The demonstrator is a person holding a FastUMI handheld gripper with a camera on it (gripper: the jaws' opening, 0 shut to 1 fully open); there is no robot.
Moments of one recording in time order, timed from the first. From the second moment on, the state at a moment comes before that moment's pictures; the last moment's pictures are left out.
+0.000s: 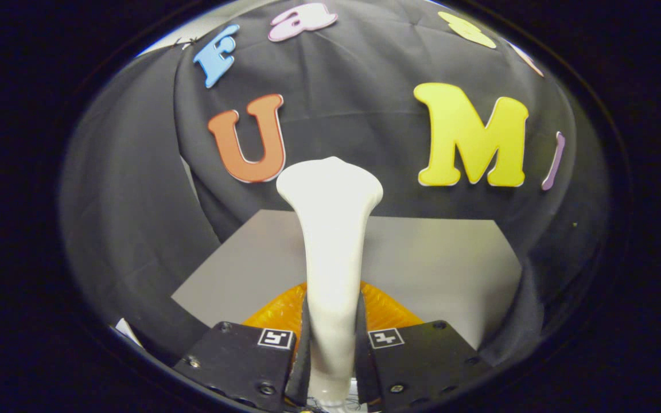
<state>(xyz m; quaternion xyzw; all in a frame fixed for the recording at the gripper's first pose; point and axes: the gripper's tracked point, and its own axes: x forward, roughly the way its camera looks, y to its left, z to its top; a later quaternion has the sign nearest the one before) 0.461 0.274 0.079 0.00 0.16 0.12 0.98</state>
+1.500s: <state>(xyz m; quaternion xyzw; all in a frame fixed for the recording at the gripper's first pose) 0.152 -0.069 0.202 0.08 -0.05 0.01 0.99</state>
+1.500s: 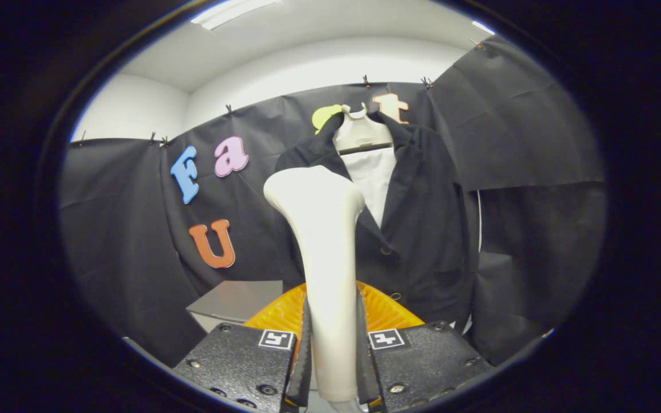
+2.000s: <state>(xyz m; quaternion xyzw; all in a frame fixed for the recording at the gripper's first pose) 0.229 -0.094 0.207 0.06 -0.03 0.00 1.00</state>
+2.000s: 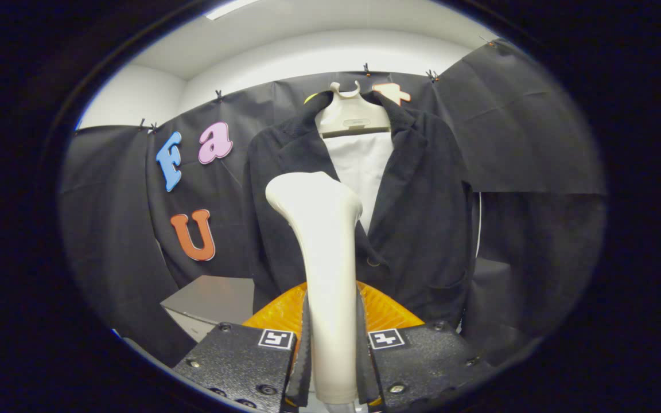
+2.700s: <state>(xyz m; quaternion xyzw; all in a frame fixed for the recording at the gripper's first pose) 0.266 -0.092 0.195 0.01 -0.01 -0.03 1.00</state>
